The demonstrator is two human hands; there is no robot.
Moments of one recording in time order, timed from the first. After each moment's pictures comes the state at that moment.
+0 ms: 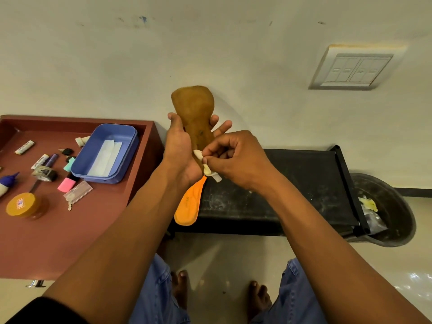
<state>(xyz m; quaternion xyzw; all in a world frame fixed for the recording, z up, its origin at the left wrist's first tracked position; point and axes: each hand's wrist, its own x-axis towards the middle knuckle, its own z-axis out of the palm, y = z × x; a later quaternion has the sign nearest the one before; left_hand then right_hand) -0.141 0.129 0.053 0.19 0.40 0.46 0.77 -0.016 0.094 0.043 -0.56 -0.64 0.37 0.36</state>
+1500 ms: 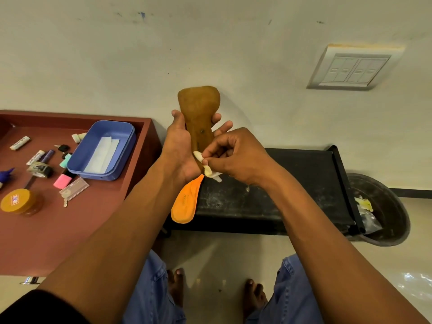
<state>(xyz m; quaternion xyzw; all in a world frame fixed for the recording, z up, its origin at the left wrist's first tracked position) -0.140 0.134 0.048 0.20 0.41 0.42 0.78 -0.006 0.098 0.048 -0.56 -0.66 0.40 0.31</state>
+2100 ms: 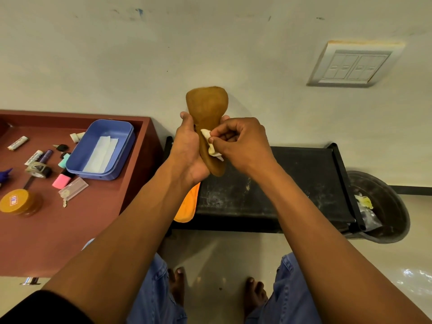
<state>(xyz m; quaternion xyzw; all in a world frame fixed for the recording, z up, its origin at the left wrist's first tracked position) -0.129 0.129 0.044 0.20 0.40 0.43 0.78 -0.010 0.108 0.041 -0.62 -0.59 0.32 0.41</state>
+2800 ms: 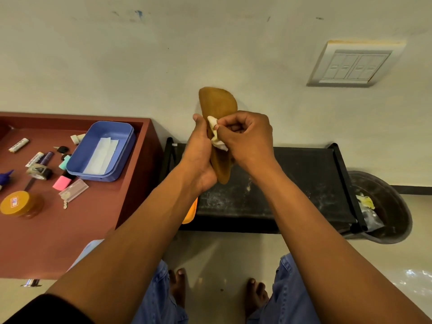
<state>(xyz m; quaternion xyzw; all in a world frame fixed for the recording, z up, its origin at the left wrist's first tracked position) -0.111 0.120 0.042 0.21 0.43 0.42 0.77 -0.012 0.114 0.041 -0.62 -0.50 0.32 0.51</state>
